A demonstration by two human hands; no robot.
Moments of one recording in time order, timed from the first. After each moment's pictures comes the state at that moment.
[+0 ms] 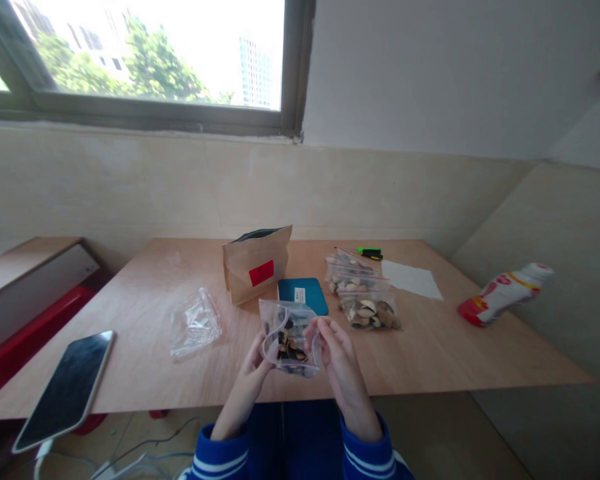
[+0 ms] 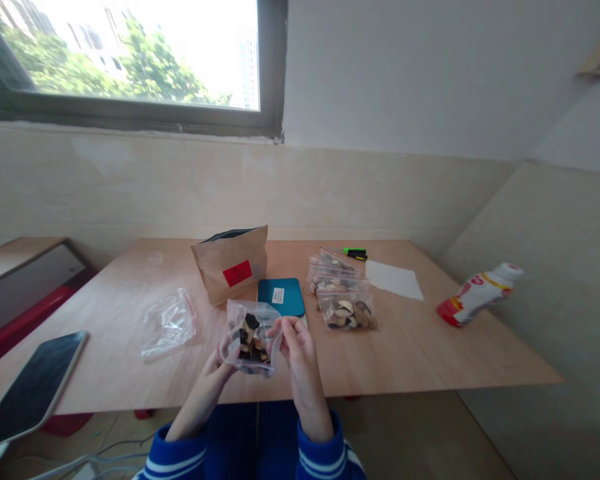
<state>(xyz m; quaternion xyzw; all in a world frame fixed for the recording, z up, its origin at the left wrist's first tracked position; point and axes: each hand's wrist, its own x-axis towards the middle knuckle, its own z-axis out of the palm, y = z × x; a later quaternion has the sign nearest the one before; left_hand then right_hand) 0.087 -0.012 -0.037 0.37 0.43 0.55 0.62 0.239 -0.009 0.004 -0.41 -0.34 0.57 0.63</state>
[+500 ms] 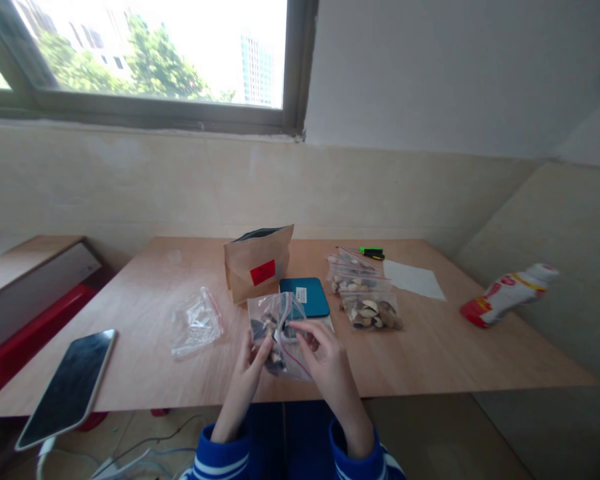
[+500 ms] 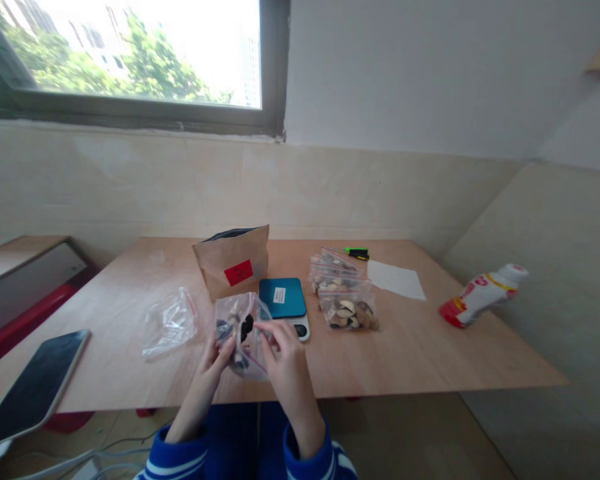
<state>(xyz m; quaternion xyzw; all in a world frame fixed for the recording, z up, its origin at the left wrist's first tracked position) 0.083 -0.009 -0.036 0.35 0.46 0.57 0.58 0.233 -0.015 0.007 -0.47 -0.67 0.22 0.52</state>
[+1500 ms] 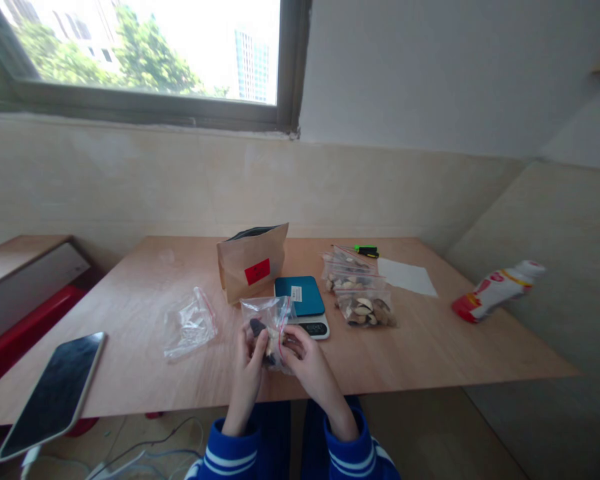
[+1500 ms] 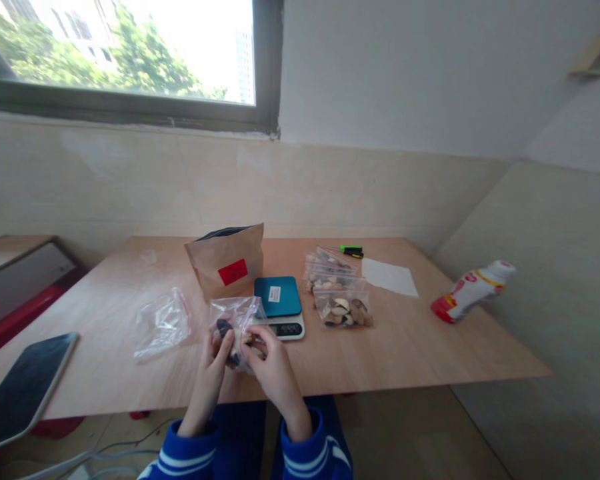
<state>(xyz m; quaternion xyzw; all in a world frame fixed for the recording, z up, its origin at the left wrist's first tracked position) 0.100 -0.001 -0.040 0.32 0.45 0.63 0.54 0.217 -0.007 -0.030 -0.43 -0.50 0.51 0.55</state>
